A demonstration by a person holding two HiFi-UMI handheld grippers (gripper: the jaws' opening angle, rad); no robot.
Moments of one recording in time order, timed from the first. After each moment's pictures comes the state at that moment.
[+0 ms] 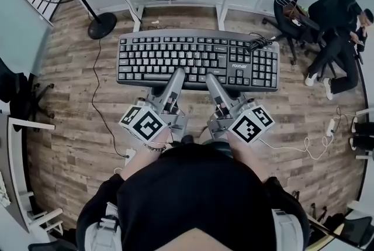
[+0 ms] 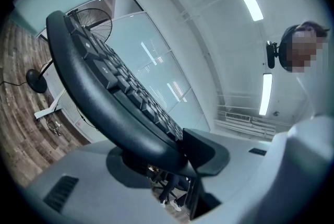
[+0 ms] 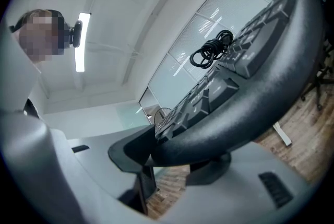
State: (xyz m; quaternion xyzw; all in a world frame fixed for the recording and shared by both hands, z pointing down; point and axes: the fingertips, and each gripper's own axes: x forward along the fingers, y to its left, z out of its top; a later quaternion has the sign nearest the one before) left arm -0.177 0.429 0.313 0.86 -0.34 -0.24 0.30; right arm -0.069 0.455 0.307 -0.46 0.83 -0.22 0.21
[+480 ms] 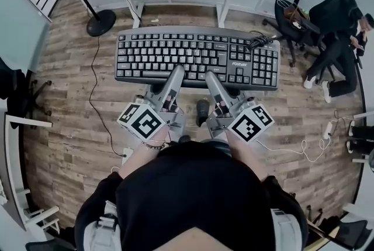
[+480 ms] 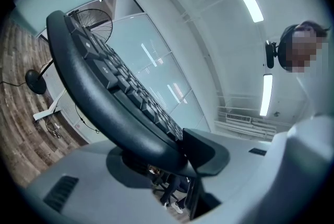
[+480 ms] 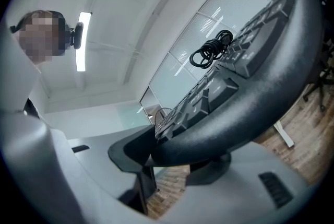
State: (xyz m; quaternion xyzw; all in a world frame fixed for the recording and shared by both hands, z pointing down) left arm -0.179 0.422 0.316 0.85 -0.34 -0.25 0.30; right arm -0.070 0.448 0.309 -0.46 0.84 -0.22 0.21
